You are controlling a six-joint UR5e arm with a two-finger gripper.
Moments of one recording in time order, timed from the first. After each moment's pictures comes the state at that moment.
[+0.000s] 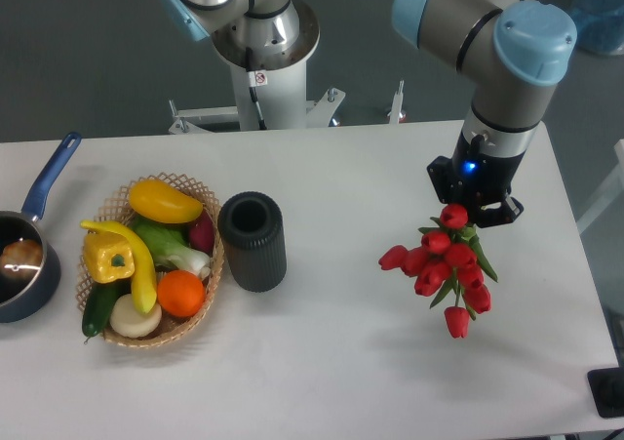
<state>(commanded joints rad) 2.72 -1.90 -1.41 -1.28 1.42 1.46</state>
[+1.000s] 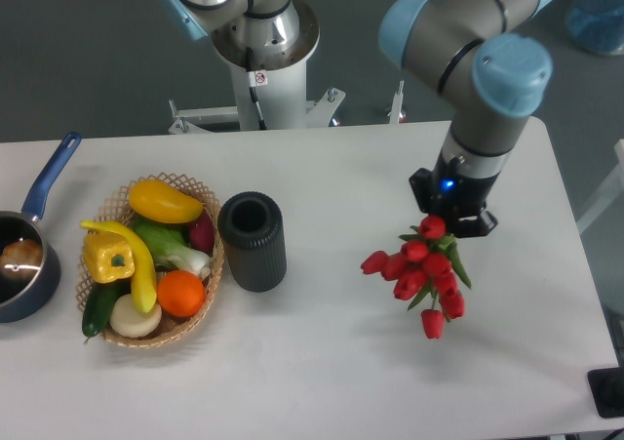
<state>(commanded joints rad) 2.66 -1.92 -1.56 -1.19 1.48 1.45</state>
